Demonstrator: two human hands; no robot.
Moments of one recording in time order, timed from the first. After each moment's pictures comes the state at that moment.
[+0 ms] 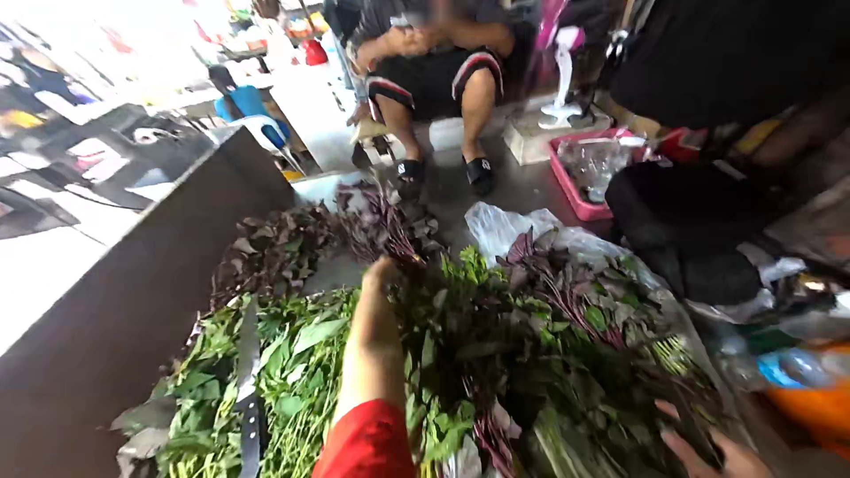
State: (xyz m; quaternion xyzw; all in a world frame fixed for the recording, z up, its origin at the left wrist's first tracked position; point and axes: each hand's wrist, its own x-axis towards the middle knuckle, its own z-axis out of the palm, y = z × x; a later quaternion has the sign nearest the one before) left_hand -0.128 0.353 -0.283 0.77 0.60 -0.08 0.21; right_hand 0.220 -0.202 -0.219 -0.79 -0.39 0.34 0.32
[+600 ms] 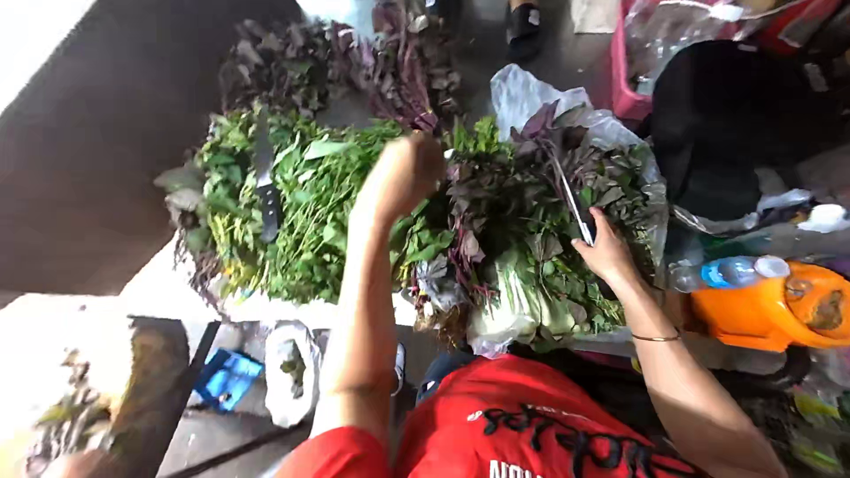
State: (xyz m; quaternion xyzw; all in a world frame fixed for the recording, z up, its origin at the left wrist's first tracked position) left_hand -0.090 0.014 -0.096 0.80 0.52 0.13 0.26; right_hand 0.243 -0.095 -0.257 -0.80 -0.51 0.26 0.16
